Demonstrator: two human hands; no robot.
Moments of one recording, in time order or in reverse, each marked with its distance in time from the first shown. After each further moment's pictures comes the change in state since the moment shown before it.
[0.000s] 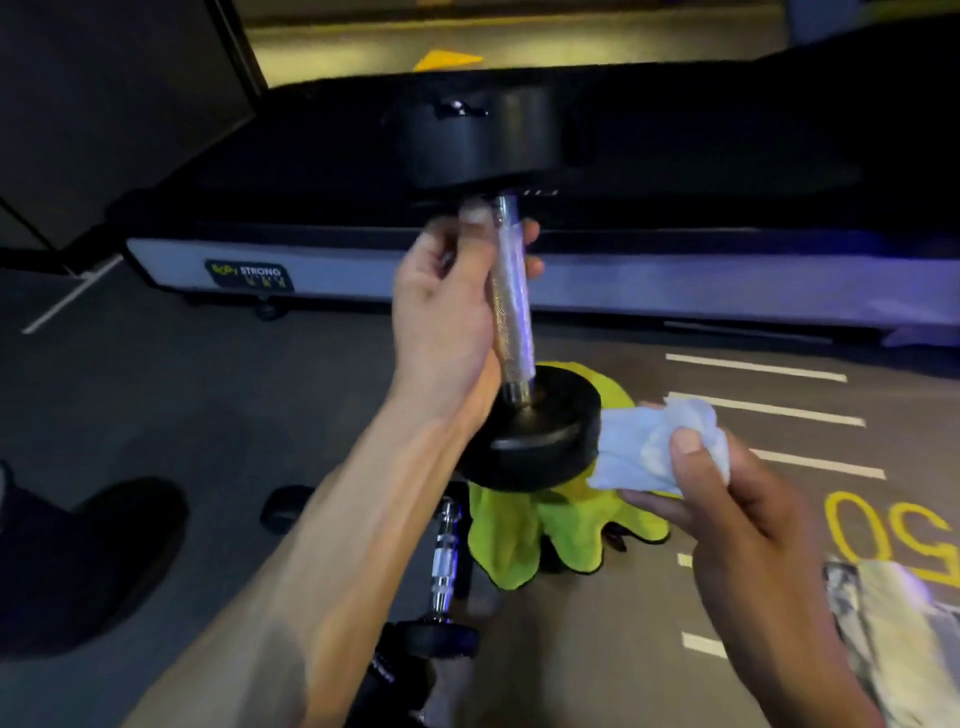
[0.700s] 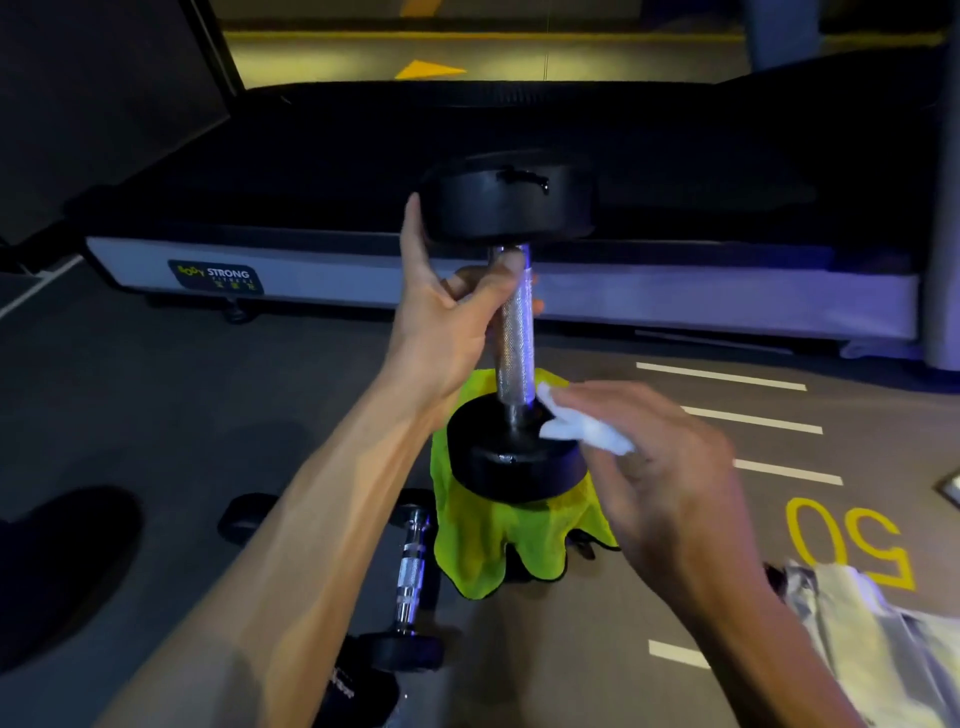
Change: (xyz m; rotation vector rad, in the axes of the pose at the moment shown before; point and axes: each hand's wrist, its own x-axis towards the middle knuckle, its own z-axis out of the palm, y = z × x) left_hand 0.011 -0.021 -0.007 0.281 -0.202 -0.078; right_hand 0.037 0.002 -0.005 -0.637 -0.138 -0.498
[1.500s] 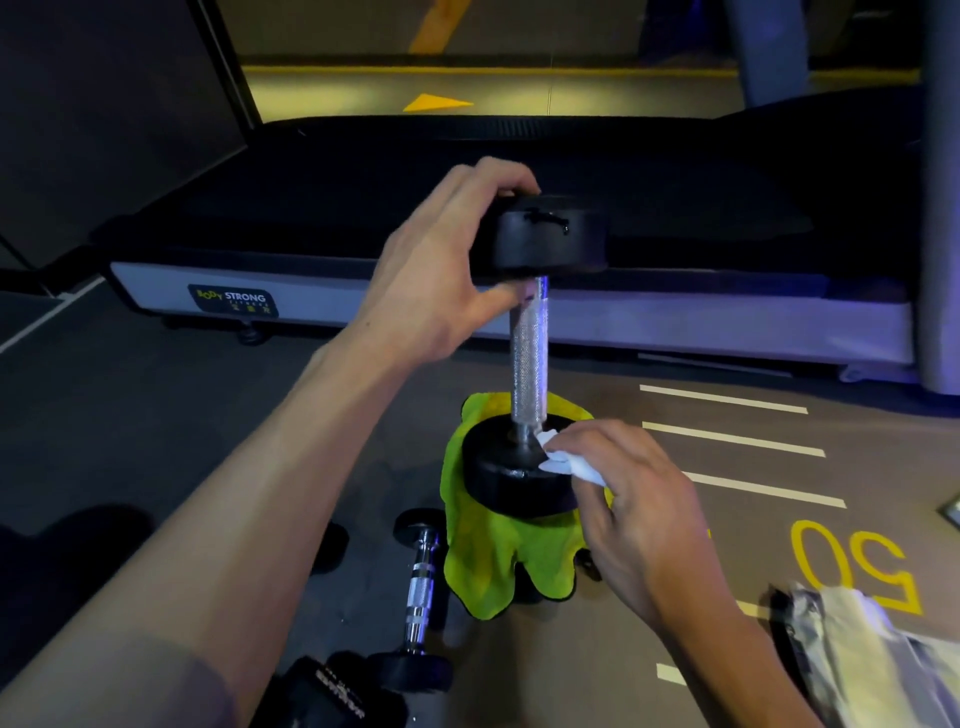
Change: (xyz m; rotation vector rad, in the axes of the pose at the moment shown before) left_hand 0.025 0.061 -0.022 1.078 -0.172 0.699; right_hand -0.005 0.010 0.018 -0.185 -0.051 -0.022
